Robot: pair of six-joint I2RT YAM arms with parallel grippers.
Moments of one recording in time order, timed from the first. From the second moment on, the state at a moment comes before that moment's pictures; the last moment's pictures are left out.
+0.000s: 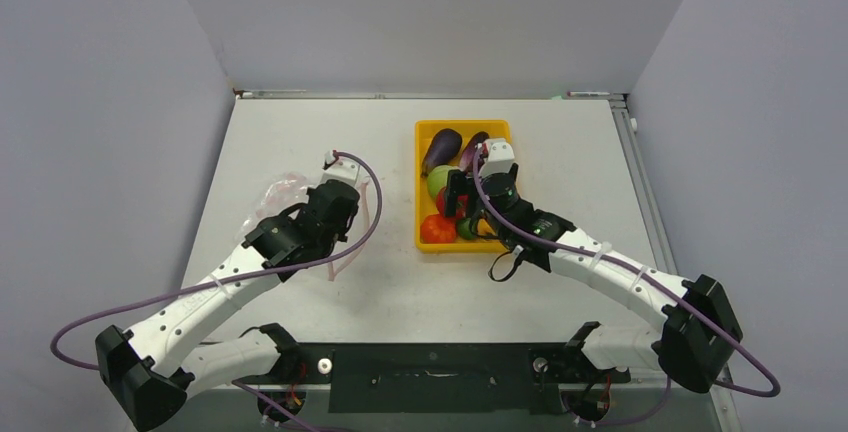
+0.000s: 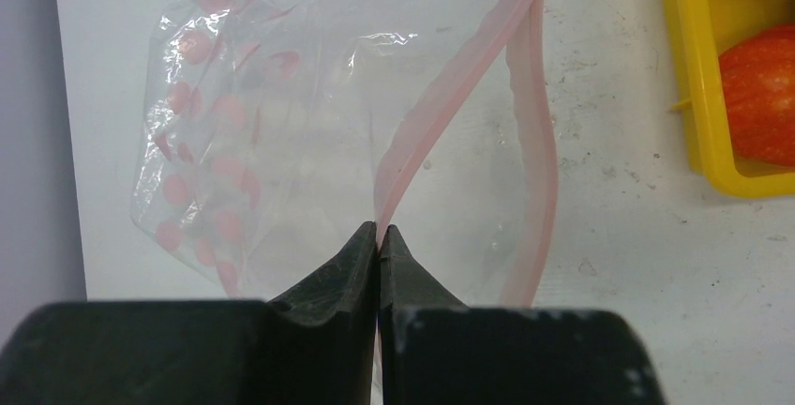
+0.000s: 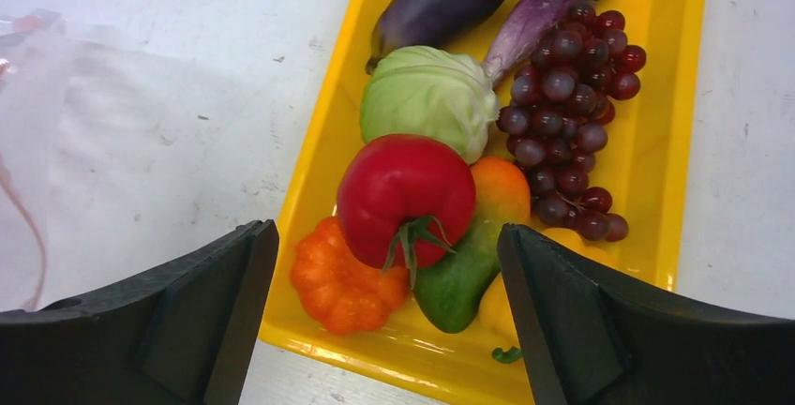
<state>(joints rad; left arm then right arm) -0.75 1.03 0.97 -0.76 -0.61 -0.28 0.77 1.24 0.86 -0.07 0.36 0.39</state>
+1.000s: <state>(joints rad) -0.75 1.02 0.97 -0.75 -0.59 -0.28 0.56 1.41 0.84 0.01 -0.03 0.32</state>
